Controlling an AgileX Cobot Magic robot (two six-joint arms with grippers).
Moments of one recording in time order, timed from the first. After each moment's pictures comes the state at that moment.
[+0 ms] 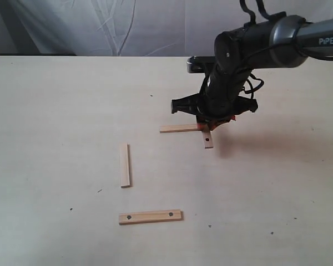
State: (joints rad) left arm -0.04 0.01 0.00 0.03 0.26 -0.07; right arm 0.50 2.06 -1.40 0.01 0.72 0.36
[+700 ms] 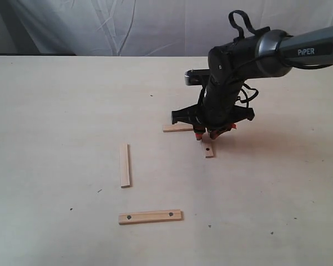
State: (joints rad) left arm -0.04 0.01 0.00 0.03 0.26 -0.07; right arm 0.50 2.13 -1.42 0.00 0.73 0.36
